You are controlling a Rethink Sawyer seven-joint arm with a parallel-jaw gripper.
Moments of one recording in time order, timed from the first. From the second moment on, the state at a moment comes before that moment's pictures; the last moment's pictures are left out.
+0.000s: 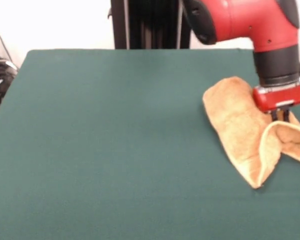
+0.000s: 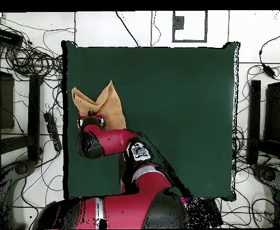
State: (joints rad) arm -0.06 -0.36 0.23 1.68 -0.16 -0.19 1.84
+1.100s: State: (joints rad) arm -0.53 -0.38 0.35 1.62 -0.43 0.07 1.84
